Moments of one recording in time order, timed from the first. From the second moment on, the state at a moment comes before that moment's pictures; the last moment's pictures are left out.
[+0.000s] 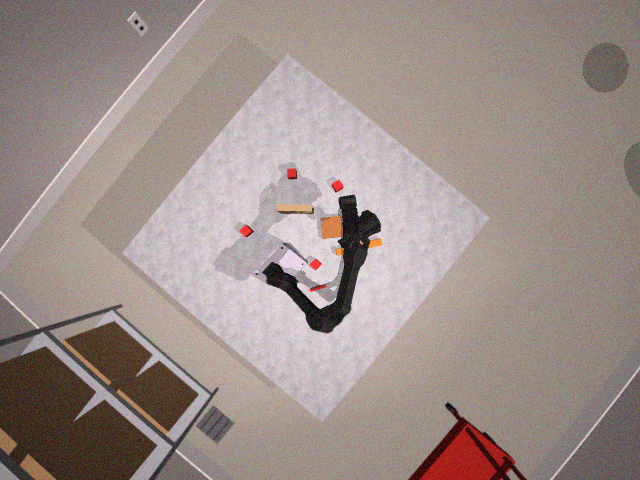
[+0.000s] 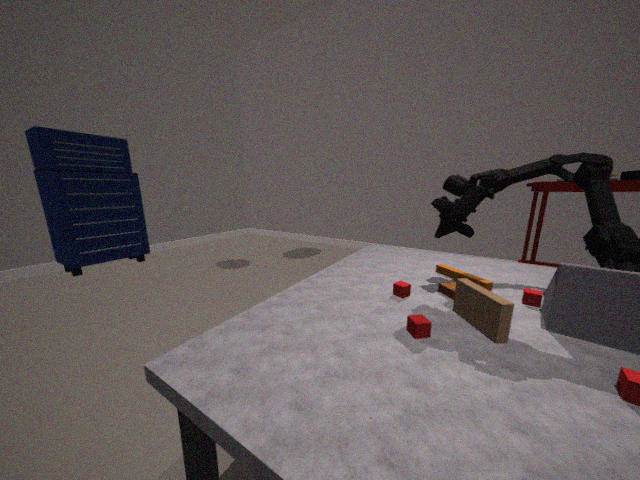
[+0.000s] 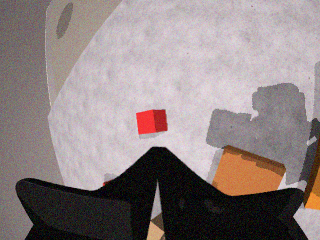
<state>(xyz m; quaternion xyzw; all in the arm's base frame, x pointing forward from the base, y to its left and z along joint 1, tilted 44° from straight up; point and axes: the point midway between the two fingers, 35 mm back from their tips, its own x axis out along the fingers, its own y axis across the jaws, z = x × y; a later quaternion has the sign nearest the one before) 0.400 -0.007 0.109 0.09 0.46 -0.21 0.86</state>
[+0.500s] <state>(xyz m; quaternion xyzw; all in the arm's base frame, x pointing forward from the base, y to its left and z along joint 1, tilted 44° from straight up) 0.382 0.051 0.033 -0.09 0.59 -0.15 0.79</state>
